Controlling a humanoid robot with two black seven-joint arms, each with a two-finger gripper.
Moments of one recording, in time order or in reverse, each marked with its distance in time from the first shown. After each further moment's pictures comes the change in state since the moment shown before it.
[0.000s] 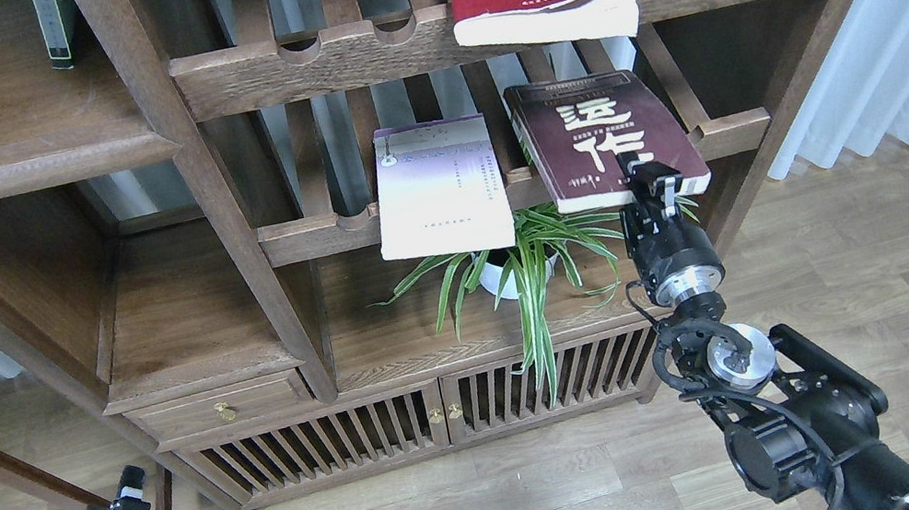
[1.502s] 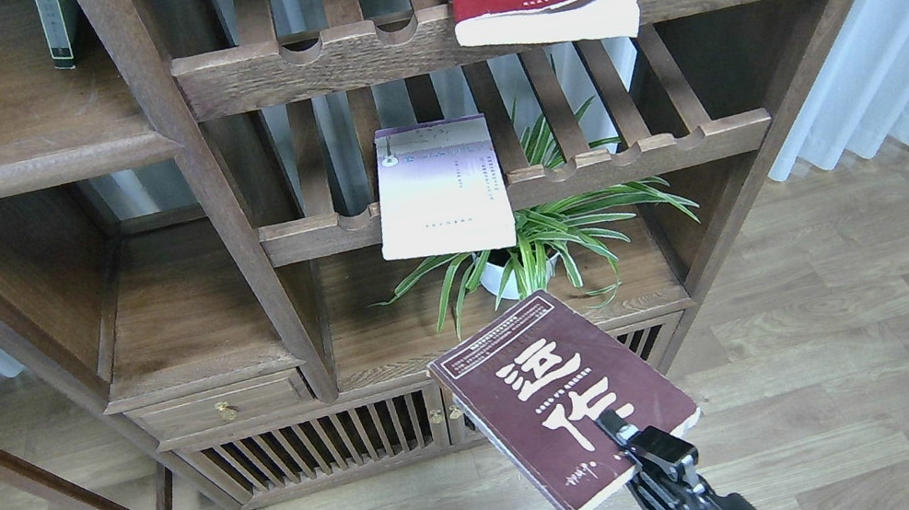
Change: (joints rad) left arm -0.154 0.055 0.348 0.211 -0.070 0.000 0.734; right arm -0.530 -0.148 -0.236 0.242 -0.175 0.107 -0.154
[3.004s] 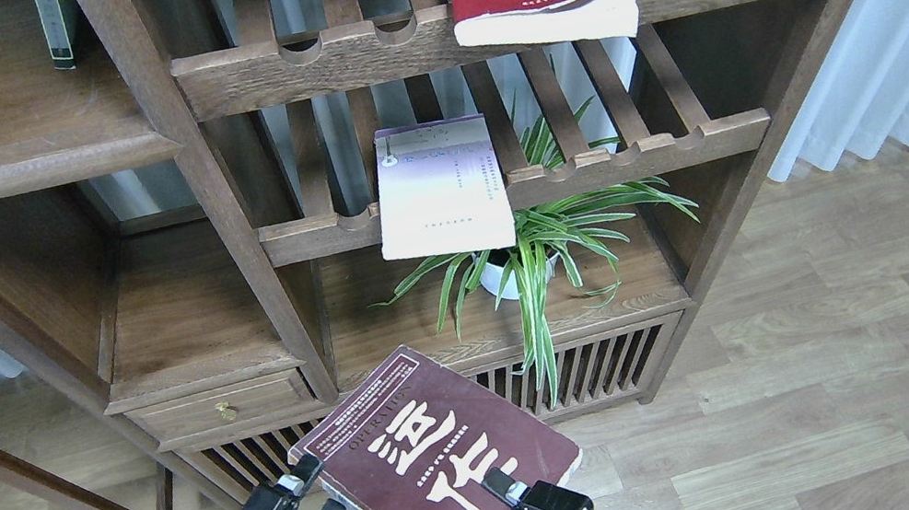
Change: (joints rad) left arm 0.282 -0.153 -0.285 -0.569 -0.667 0.000 0.244; right arm -0.006 0.148 -0.016 -0.063 -0.080 0.000 -0.258
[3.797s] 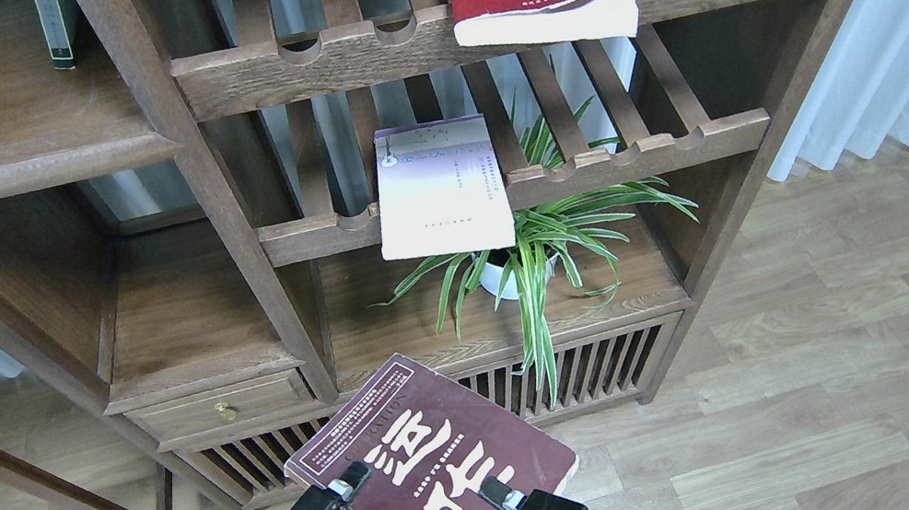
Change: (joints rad) left arm -0.071 -0.015 0.067 0.049 0.003 0.000 0.000; right arm -0.008 0.000 0.000 0.000 -0.029 0.000 -0.002
